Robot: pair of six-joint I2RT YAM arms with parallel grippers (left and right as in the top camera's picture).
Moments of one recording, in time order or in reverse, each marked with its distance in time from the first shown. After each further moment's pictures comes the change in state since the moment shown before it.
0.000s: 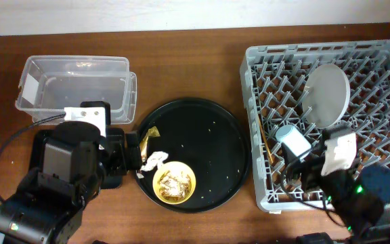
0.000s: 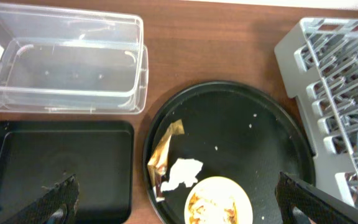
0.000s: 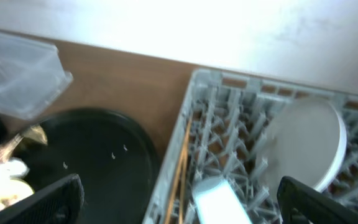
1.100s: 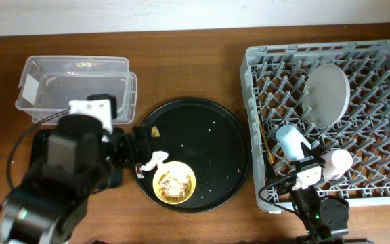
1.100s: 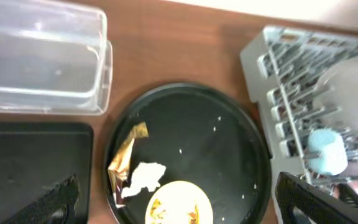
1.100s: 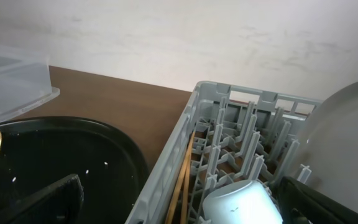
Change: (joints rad) left arm -0.003 0.051 -0.002 0.066 0.123 -0.082; right arm -0.014 -0.496 -0.848 0.698 -0.047 -0.007
